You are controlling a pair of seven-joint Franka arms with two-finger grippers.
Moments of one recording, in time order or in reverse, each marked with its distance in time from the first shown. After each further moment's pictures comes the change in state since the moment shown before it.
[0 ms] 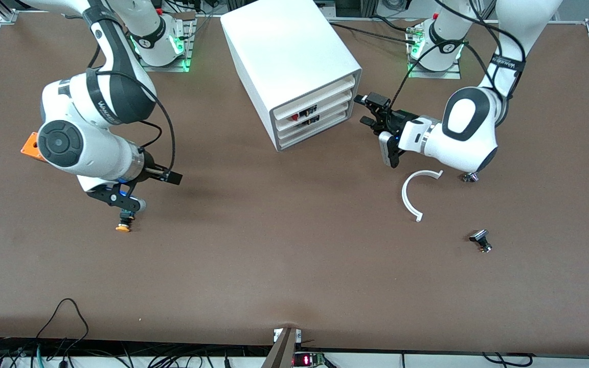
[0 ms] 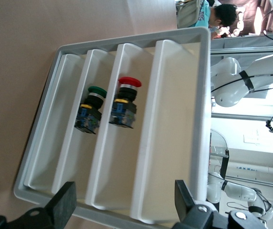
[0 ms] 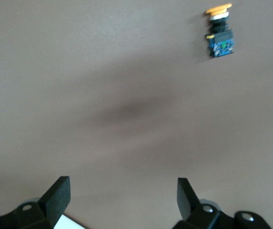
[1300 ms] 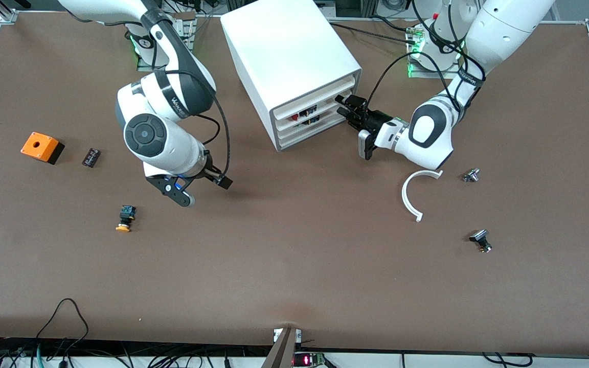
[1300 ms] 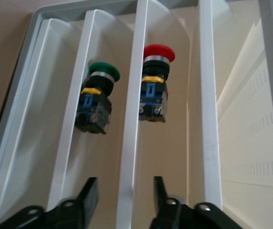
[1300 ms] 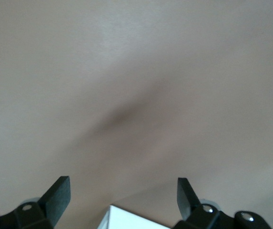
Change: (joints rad) left arm -0.014 0.159 -0.087 -0.136 -0.170 0.112 0.209; right arm 0.179 0.078 0.002 0.051 0.024 0.122 0.449
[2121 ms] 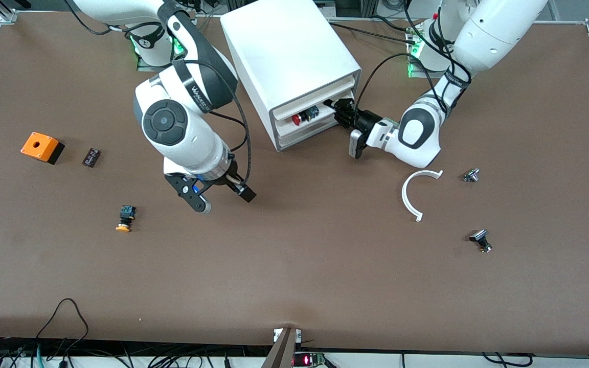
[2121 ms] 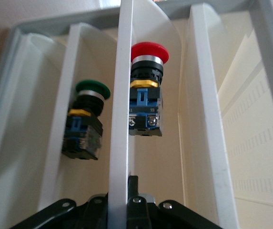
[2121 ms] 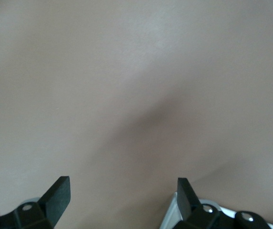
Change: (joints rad) left arm -0.028 0.055 0.015 0.026 -0.073 0.003 0.082; right arm 0.080 0.121 0.000 0.272 0.000 -0.001 0.233
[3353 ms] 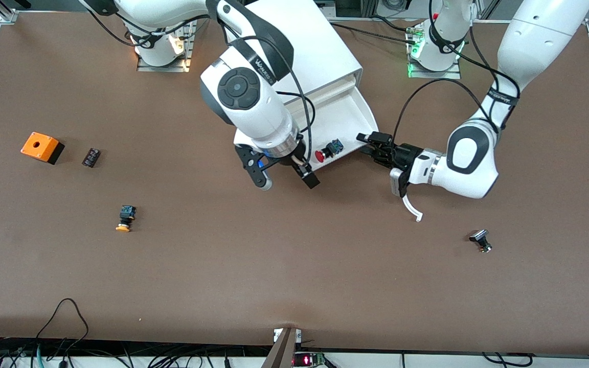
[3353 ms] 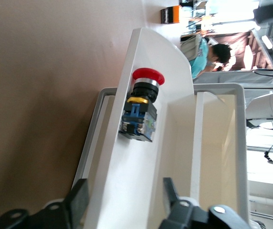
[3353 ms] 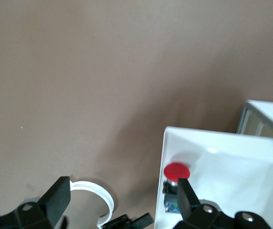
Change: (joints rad) left arm 0.178 -0.021 0.009 0.265 0.290 -0.033 -0.332; right arm 0.129 0.154 0.117 0.212 0.002 0.103 0.421
